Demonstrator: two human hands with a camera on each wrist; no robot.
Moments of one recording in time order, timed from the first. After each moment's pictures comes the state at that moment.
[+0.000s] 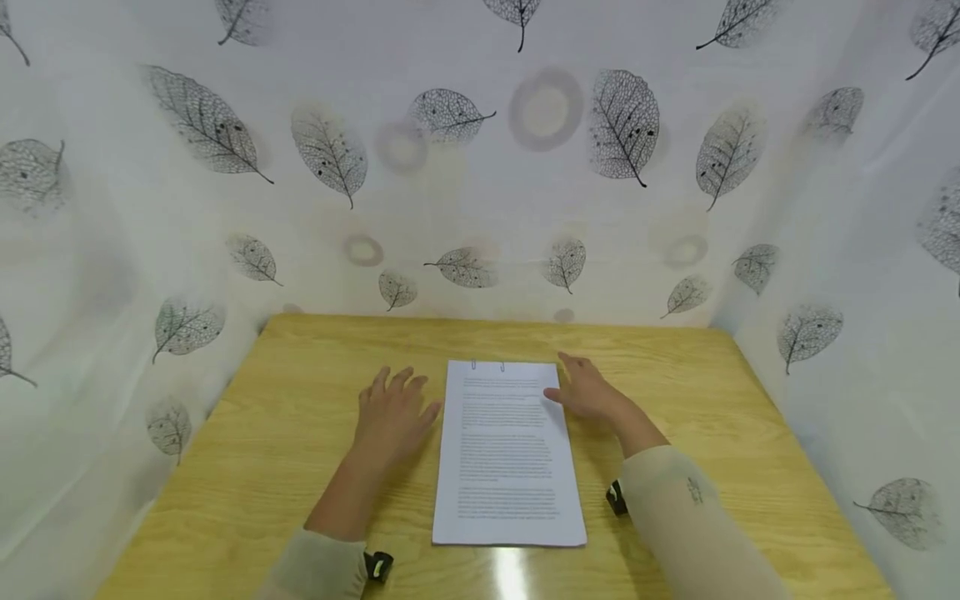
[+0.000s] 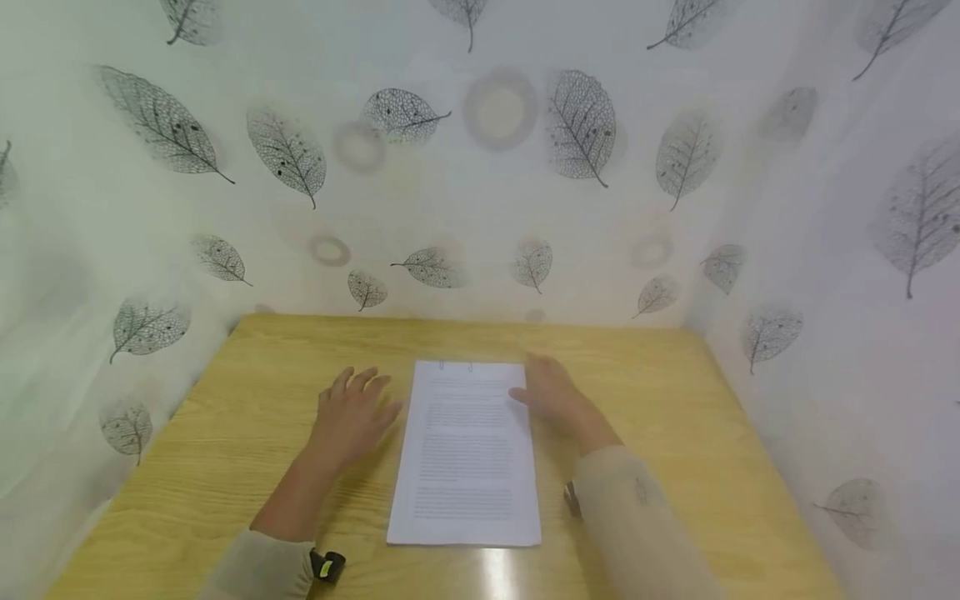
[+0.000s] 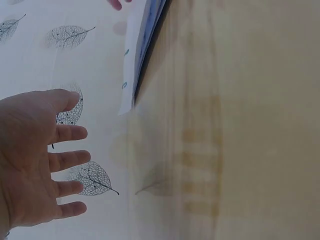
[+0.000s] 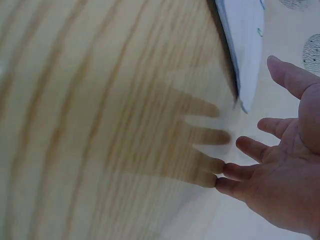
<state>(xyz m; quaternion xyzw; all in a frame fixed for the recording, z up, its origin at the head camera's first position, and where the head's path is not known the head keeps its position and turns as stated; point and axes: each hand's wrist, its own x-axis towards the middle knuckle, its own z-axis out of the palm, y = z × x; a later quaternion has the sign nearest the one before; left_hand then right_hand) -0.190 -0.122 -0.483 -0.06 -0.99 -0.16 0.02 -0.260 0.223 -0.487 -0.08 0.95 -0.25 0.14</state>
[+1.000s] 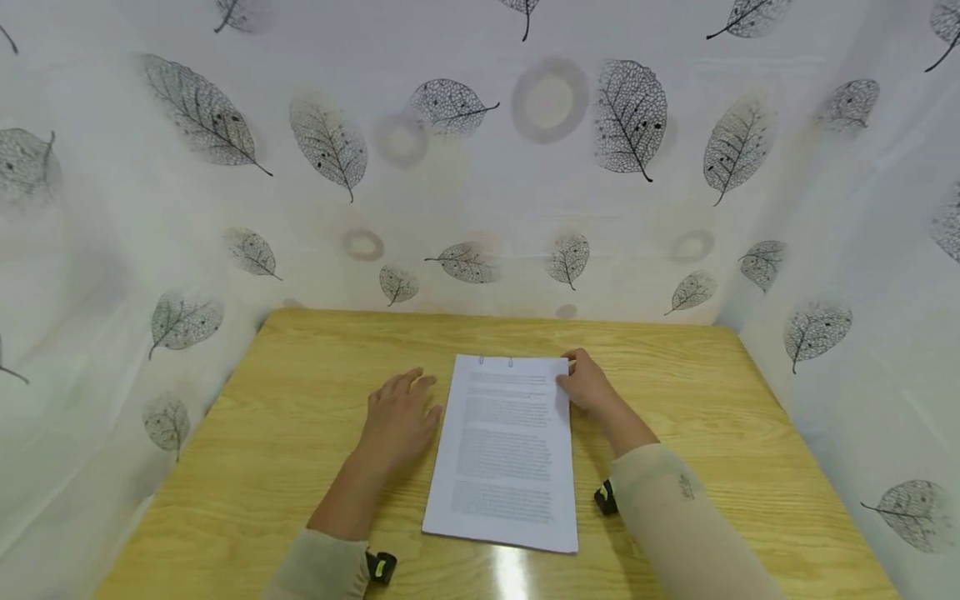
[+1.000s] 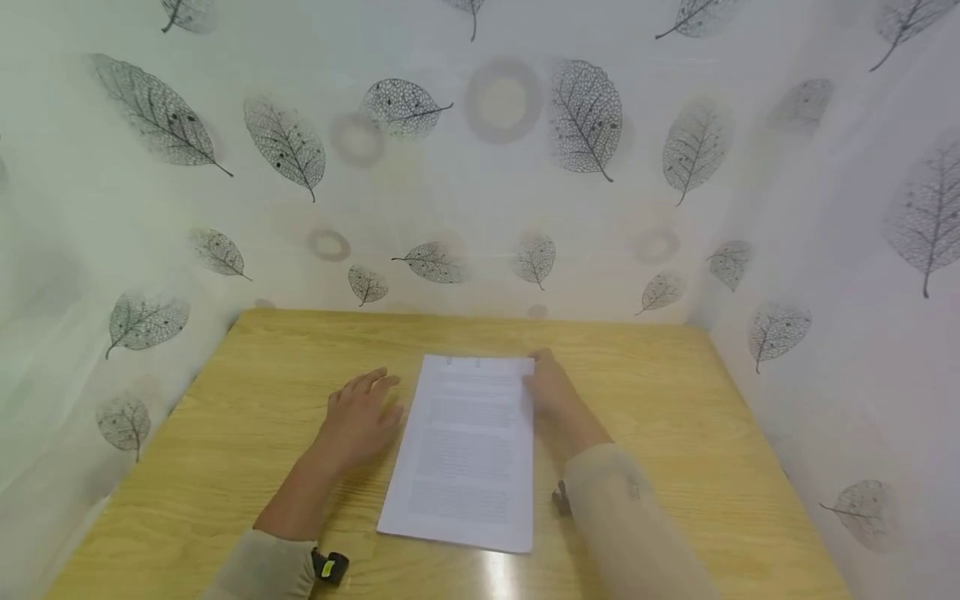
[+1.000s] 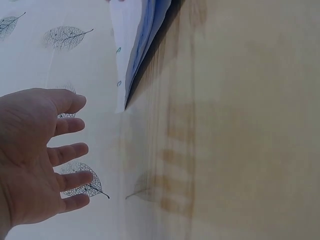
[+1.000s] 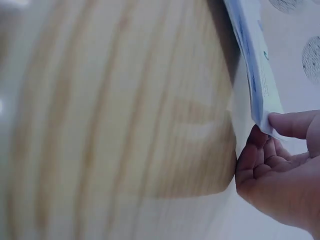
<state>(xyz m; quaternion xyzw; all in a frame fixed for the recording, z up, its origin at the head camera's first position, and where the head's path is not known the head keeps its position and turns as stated) -0.188 -0.118 -0.491 -0.08 -0.98 -0.20 0.01 -0.268 0.211 -0.494 0.04 0.90 -0.41 0.13</state>
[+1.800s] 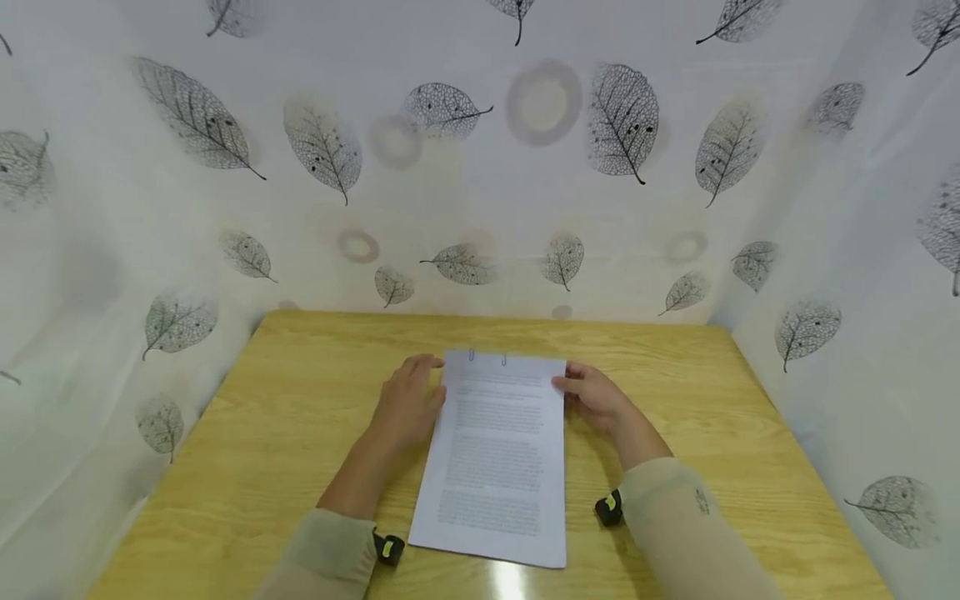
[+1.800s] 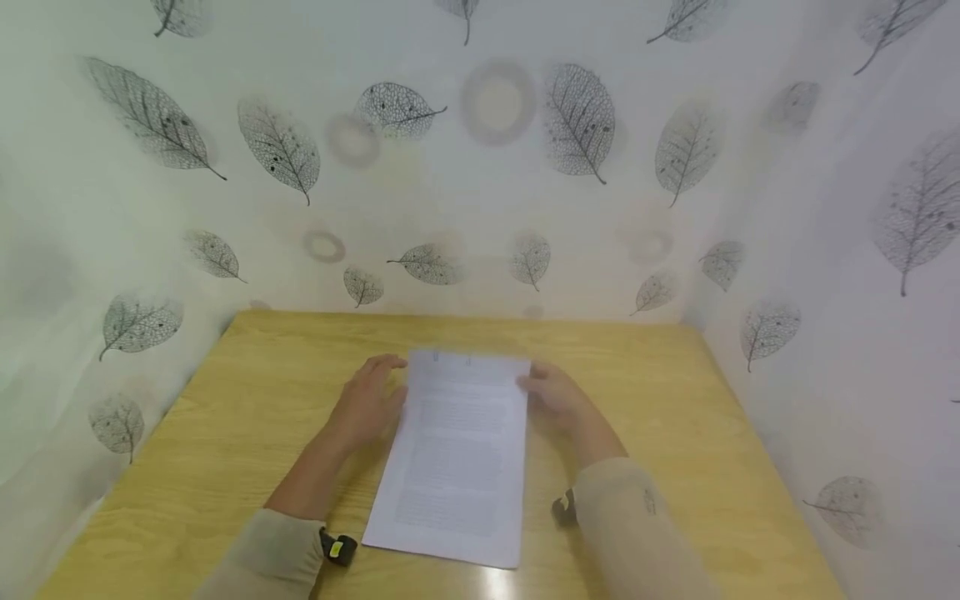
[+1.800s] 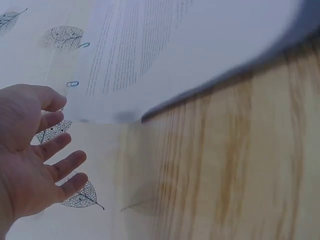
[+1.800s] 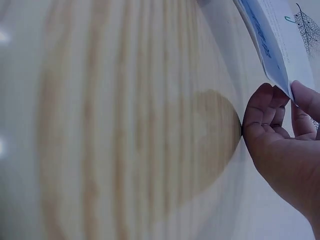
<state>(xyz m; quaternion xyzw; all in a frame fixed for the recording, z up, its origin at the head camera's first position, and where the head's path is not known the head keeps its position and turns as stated) -0.210 -0.101 -0.480 -0.07 -0.94 -0.33 0.02 -0.257 0.237 -0.505 0.00 0.71 -0.67 0.21</state>
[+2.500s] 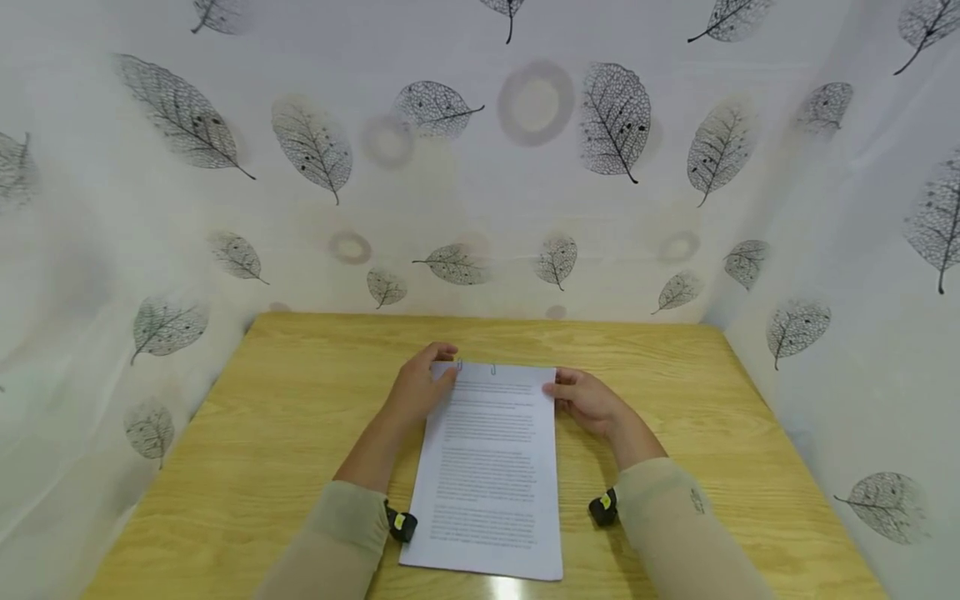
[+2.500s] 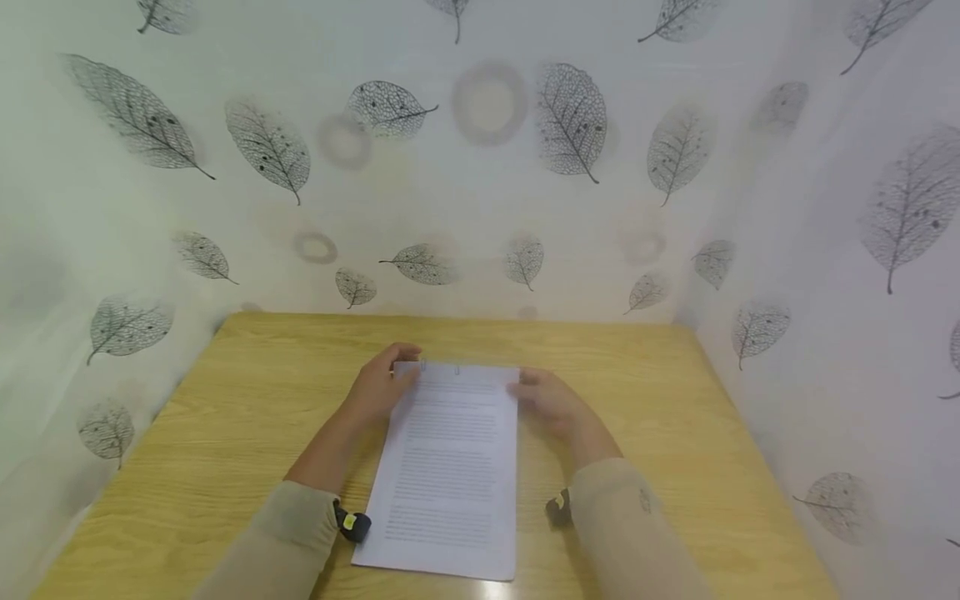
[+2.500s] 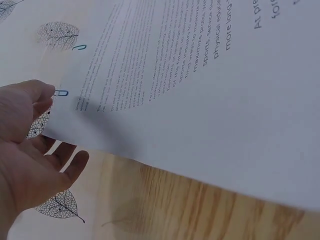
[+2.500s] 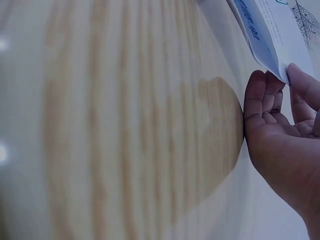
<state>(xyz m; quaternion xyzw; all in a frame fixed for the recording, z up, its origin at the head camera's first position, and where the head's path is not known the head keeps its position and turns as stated) -0.248 -0.083 -0.489 -0.06 -0.89 -0.46 -0.02 -0.256 0.242 -0.517 -0.01 0.70 -0.67 0.24</state>
